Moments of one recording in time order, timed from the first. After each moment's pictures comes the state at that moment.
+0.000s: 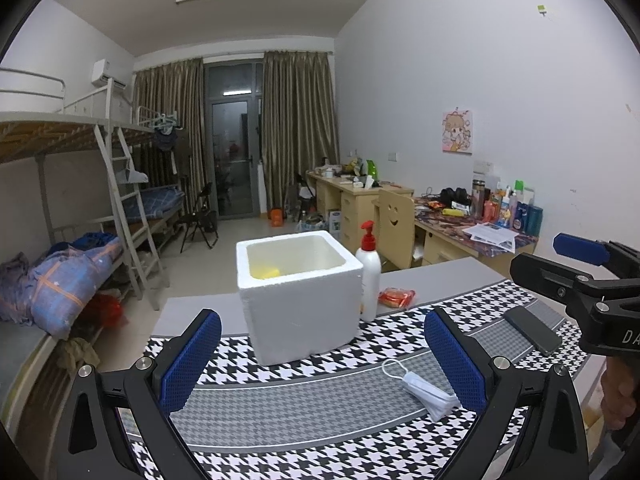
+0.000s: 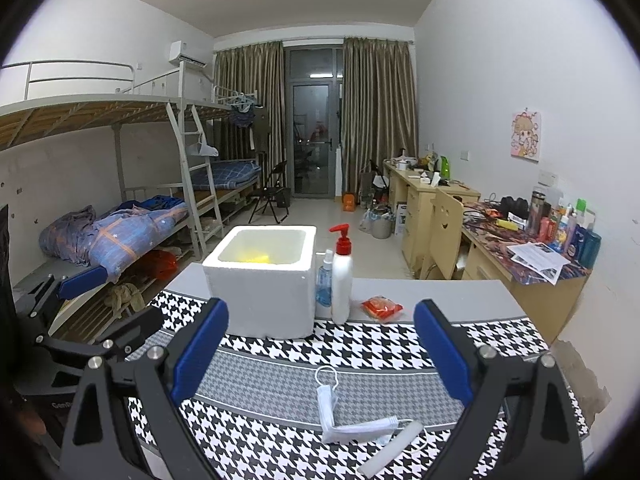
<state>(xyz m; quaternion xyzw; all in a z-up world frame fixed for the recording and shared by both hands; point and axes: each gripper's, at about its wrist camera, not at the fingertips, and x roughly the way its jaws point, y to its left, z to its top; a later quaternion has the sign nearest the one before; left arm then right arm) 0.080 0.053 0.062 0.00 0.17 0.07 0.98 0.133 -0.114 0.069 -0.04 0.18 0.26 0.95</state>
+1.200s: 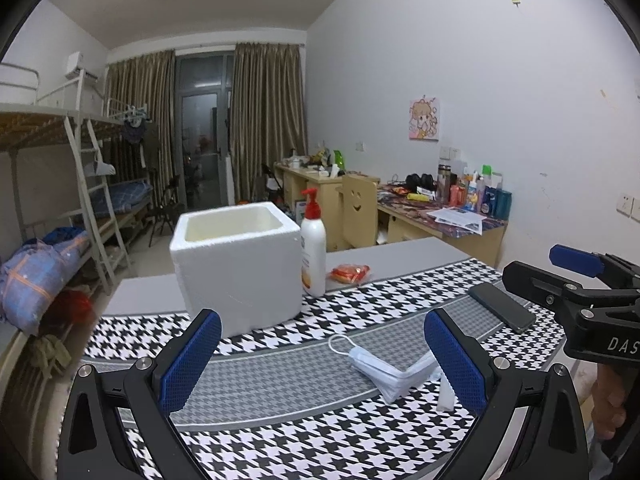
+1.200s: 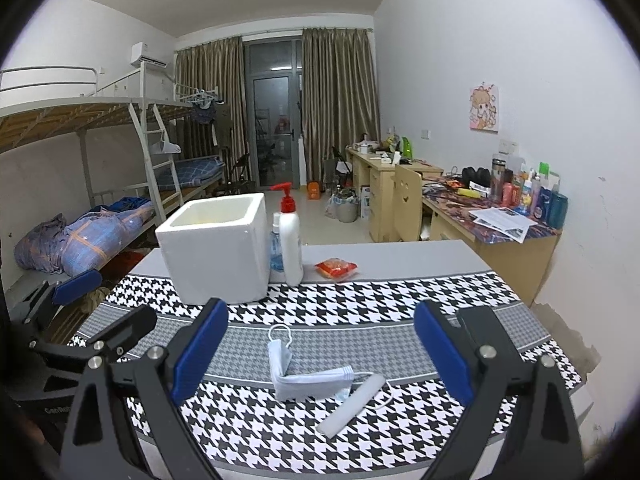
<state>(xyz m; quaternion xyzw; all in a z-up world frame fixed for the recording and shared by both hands) 0.081 0.006 0.016 -0.01 0.19 0.01 0.98 0.122 -0.165 0.023 -0.02 0.20 0.19 0.96</state>
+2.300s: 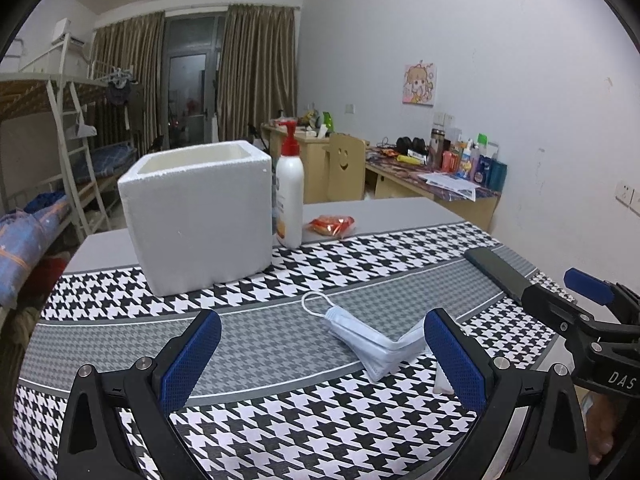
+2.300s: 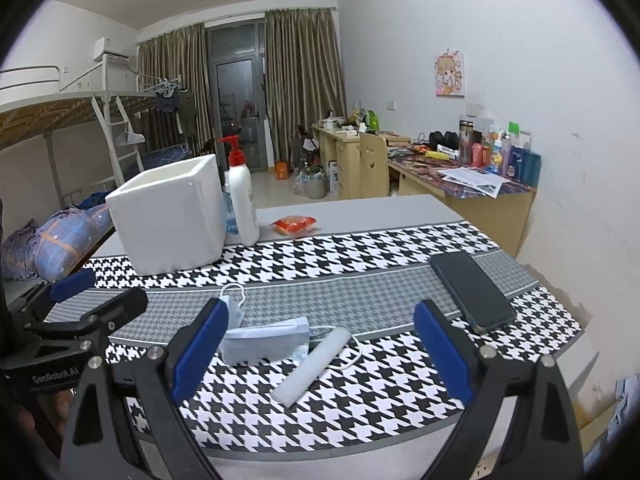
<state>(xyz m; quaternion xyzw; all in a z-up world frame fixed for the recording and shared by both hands) 0.124 -0.006 -0.036 -0.03 0.25 -0.02 0.97 0.136 -0.194 -0.035 0.00 0.25 0.13 0.96</state>
